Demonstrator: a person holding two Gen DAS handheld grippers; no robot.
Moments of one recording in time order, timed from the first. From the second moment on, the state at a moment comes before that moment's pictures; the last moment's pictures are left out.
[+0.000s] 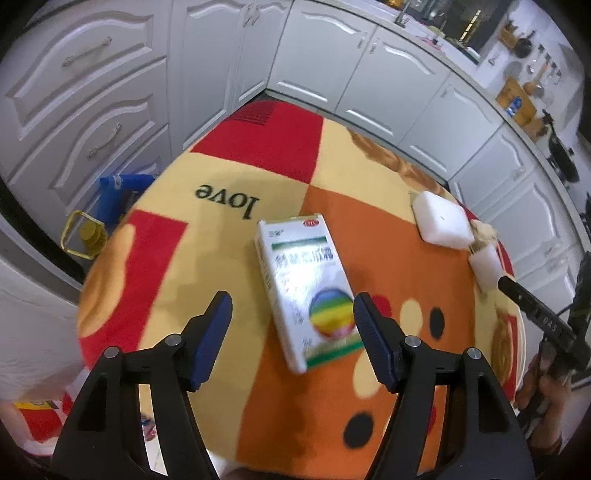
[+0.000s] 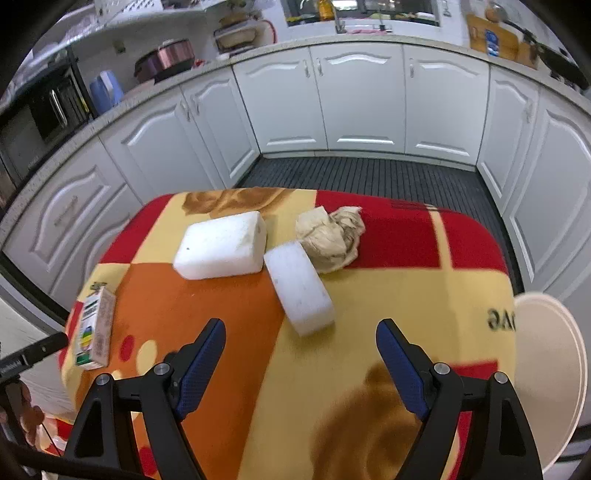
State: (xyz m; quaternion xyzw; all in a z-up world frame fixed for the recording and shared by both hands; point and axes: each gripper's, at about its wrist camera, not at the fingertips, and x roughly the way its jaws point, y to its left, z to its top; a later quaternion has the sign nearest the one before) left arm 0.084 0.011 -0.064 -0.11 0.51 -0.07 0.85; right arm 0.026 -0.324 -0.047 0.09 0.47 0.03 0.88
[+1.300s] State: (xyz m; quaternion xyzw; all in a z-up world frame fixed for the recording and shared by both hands) left arm 0.048 -0.097 -0.039 -0.04 0.47 -0.18 0.86; right arm -0.046 -0.331 -0.016 0.10 0.42 0.05 0.90
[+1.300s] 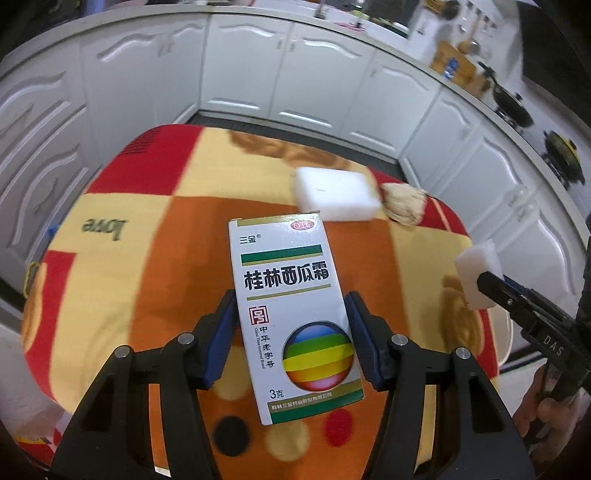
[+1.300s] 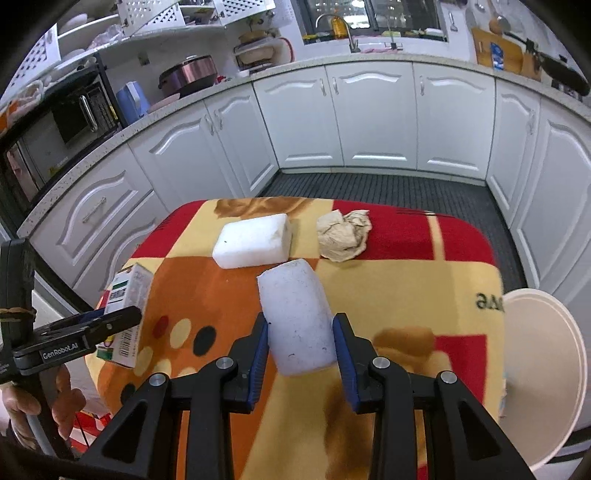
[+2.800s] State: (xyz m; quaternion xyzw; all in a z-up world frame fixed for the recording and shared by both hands) left arm -0.012 -0.338 -0.019 0.11 0.41 -0.33 0.84; right arm -0.163 -0.488 -0.015 0.18 0.40 -0.11 0.89
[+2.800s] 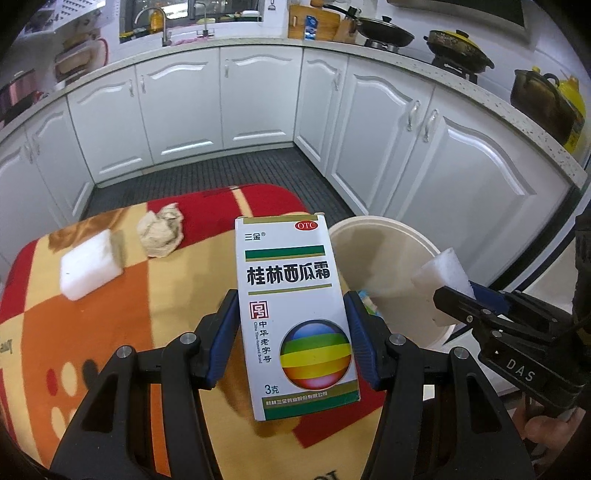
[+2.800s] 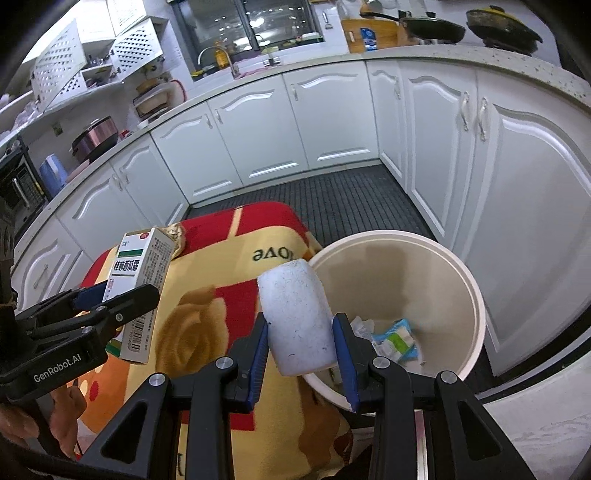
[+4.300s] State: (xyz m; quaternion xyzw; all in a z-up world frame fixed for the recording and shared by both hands) left arm 0.010 -0.431 -0.067 0.08 0.48 -0.39 0.78; right arm -0.166 -0.567 -0.076 0.23 0.44 -0.20 0.84
